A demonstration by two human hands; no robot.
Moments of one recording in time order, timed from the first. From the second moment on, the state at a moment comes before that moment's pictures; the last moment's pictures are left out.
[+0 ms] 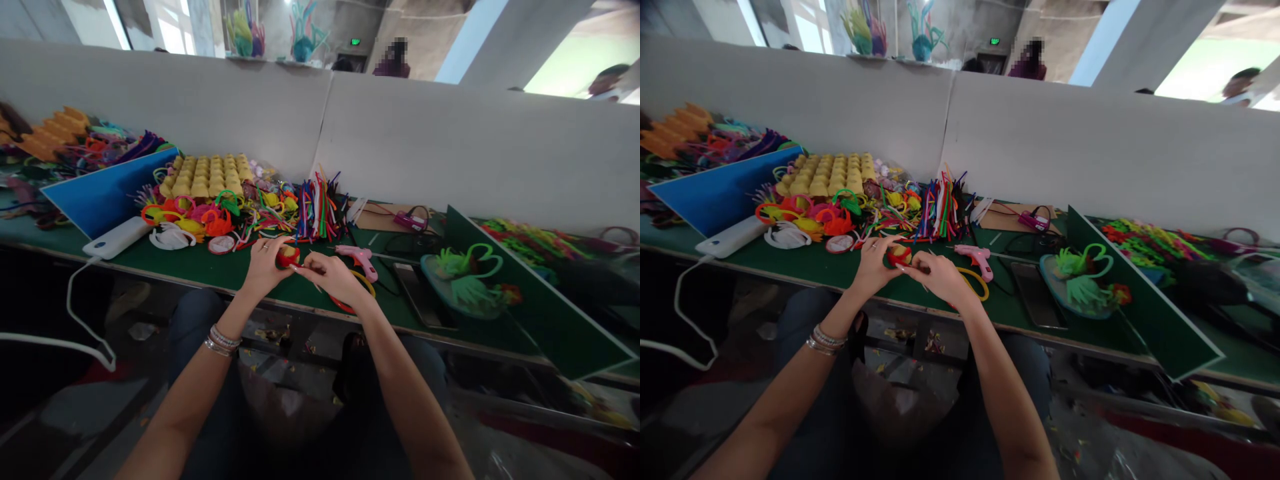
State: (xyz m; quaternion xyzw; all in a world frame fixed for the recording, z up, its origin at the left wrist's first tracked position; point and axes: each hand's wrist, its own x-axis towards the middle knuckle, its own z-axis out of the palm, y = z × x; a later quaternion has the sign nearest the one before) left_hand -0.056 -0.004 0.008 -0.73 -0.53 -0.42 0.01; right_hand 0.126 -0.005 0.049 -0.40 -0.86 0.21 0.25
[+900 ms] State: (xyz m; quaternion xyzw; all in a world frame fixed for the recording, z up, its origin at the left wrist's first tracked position) left_hand -0.055 -0.001 0.009 -0.74 -0.51 -0.44 0.04; right_hand 0.136 -0.001 0.055 -0.36 -0.85 0.28 0.27
